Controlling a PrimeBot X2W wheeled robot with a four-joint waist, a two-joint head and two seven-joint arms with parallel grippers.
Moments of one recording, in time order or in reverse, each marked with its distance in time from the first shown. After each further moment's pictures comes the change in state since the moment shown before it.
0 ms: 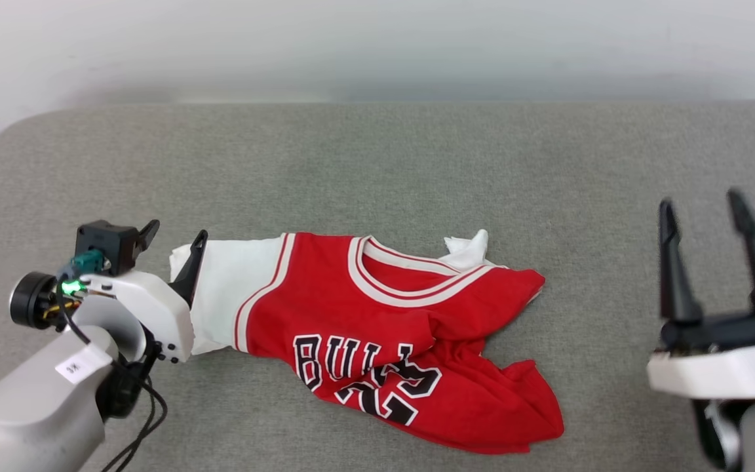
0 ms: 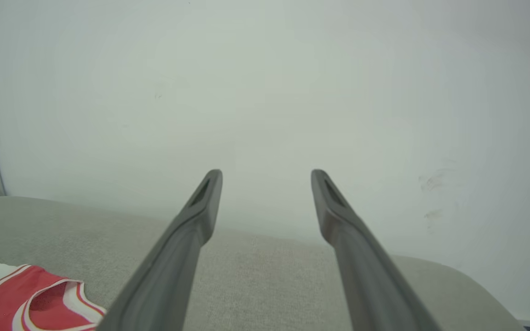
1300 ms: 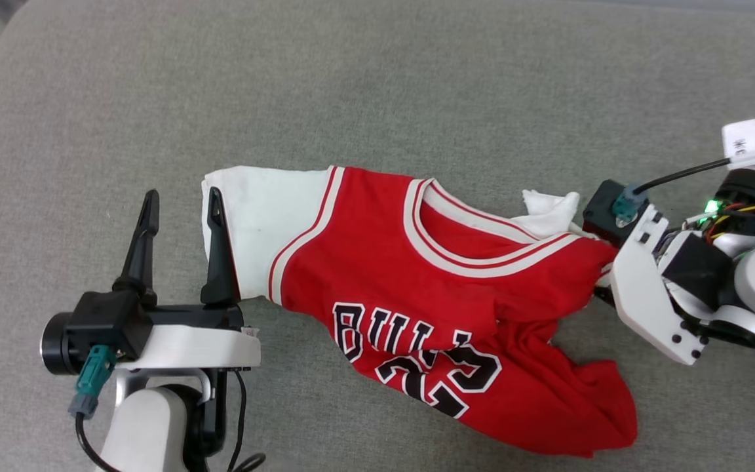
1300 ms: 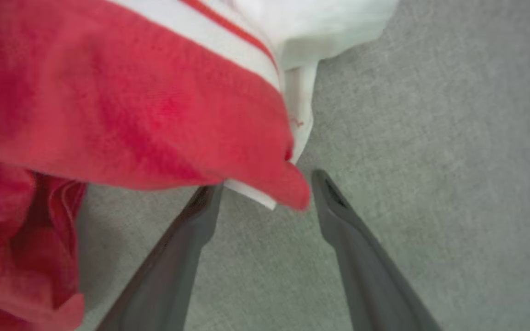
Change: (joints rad) left arm 0.505 -0.580 0.902 -0.537 0.778 -0.055 -0.016; right arm -0.834 -0.754 1.178 0.148 0.776 0.000 1.038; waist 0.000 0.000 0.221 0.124
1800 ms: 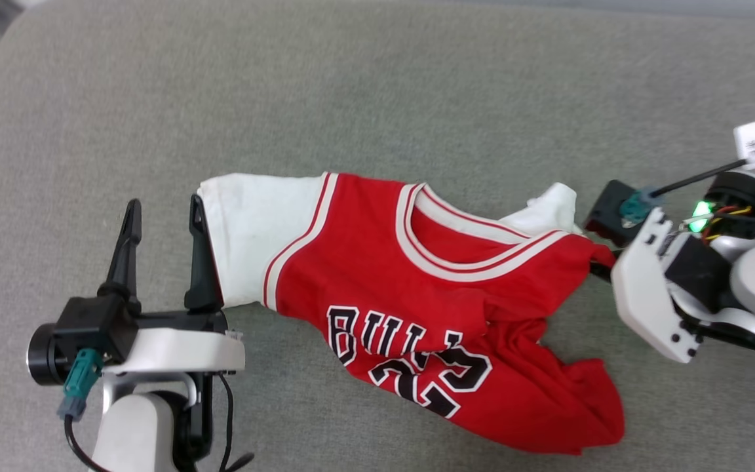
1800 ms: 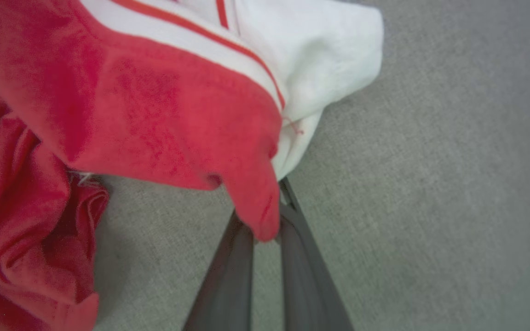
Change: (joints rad) left arm -0.004 -0.056 0.104 0.036 0.060 -0.081 0.000; right arm -0.079 0.018 0.171 0.097 0.077 0.000 -0.217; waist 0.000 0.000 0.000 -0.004
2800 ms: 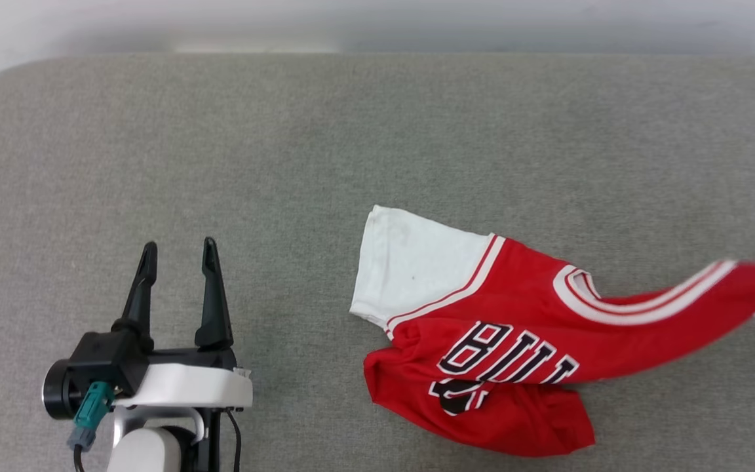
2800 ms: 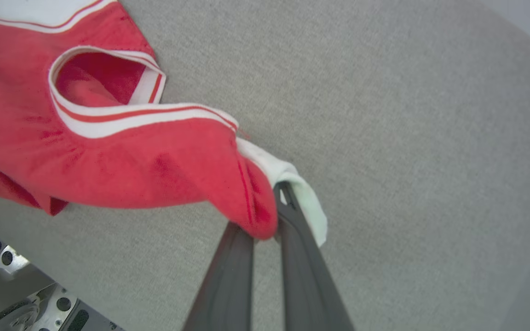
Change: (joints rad) left arm 0.114 -0.004 -0.007 -0.012 -0.015 0.005 0.000; right arm 0.436 -0.477 -0.405 -0.171 0.305 0.000 -0.149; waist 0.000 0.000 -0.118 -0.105
